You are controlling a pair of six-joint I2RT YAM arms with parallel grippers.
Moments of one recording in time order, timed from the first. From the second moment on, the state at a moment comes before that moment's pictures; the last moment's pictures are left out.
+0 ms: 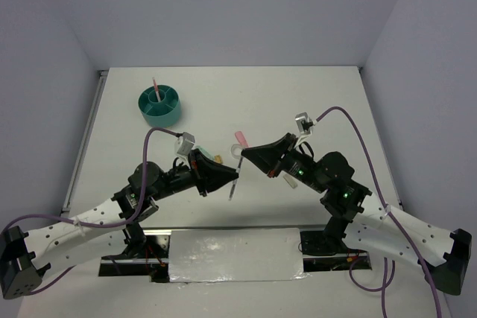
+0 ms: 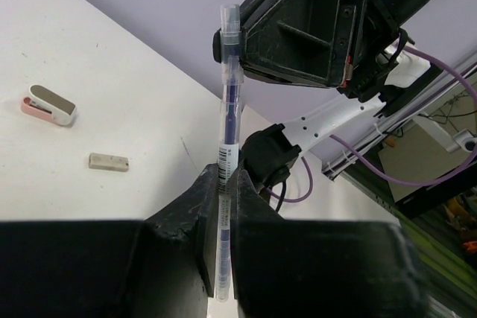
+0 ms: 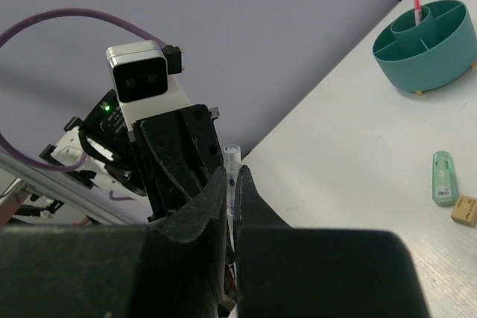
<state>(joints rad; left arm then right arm) -0.93 0.77 0.46 0.49 0.26 -0.65 0.93 0.69 0.59 0.31 -0.07 0.73</state>
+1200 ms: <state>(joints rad) -0.94 0.78 0.49 0.47 0.22 -0.58 1.00 0.73 0.50 0.53 -0.01 0.63</state>
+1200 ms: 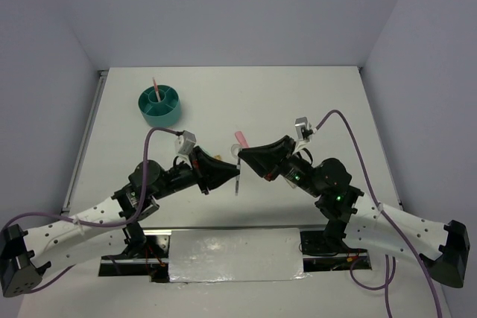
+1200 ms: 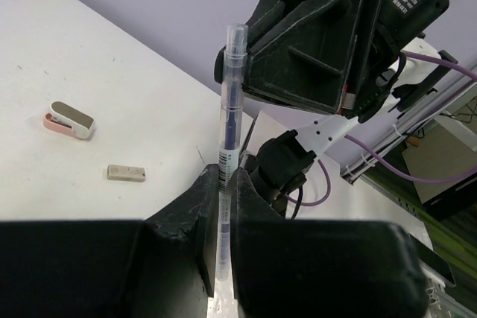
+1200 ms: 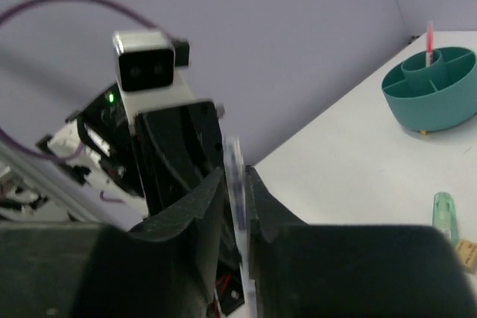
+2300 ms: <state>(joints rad) -0.93 0.83 0.53 0.58 0.27 -0.56 1.02 0.70 0.56 0.37 -0.07 0.53</state>
